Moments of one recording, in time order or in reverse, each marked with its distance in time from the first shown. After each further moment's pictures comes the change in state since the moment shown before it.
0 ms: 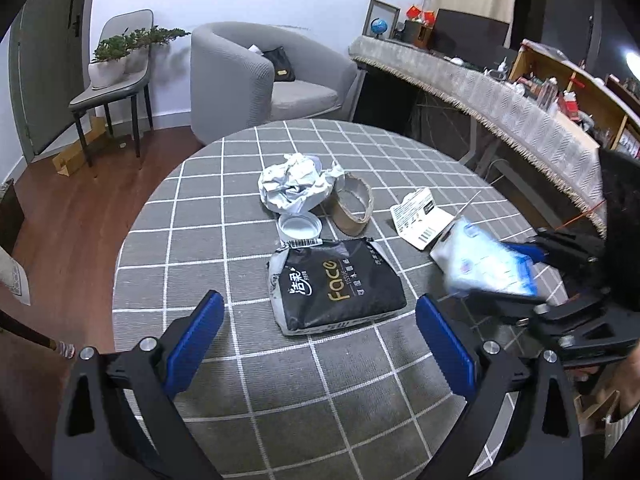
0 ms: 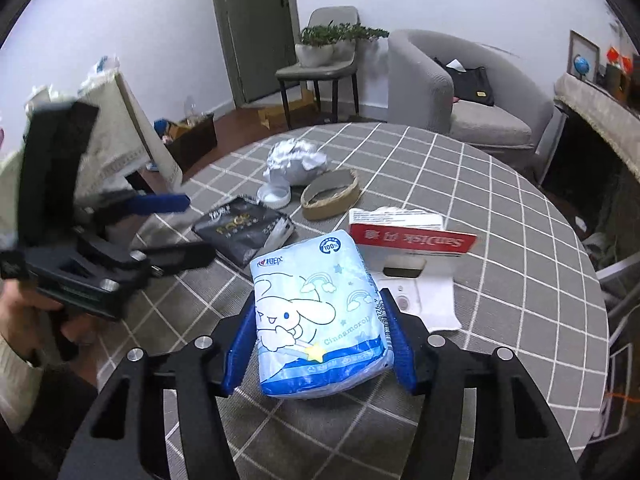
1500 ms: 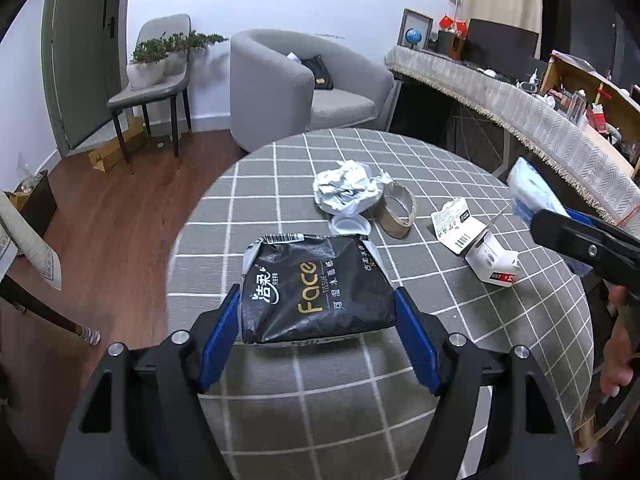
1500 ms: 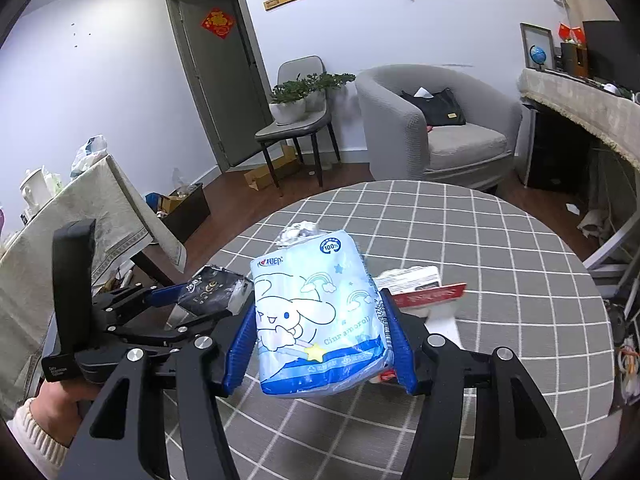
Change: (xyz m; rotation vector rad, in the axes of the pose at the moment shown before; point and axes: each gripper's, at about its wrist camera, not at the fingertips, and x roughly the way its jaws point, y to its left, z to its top) left arm -0.023 0.016 -0.004 -0.045 -0.048 0.126; right arm -0.029 0.013 0.023 0.167 -0.190 -0.008
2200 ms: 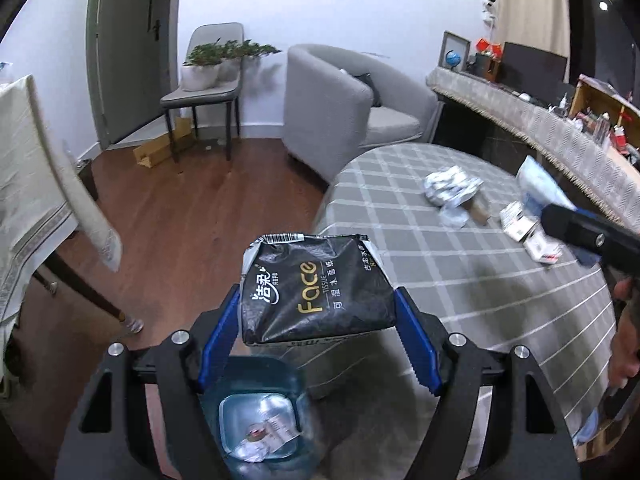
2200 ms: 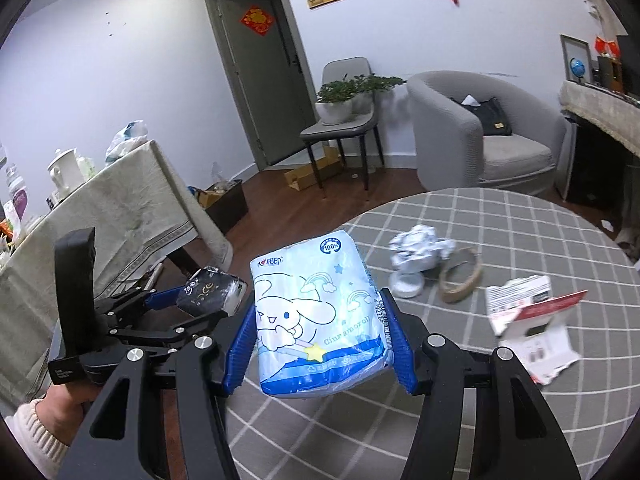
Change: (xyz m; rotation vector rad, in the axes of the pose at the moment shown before) left arm -0.058 0.092 -0.041 -0.067 -0.047 0.116; right arm 0.032 0.090 -0.002 -0.056 -0.010 0.118
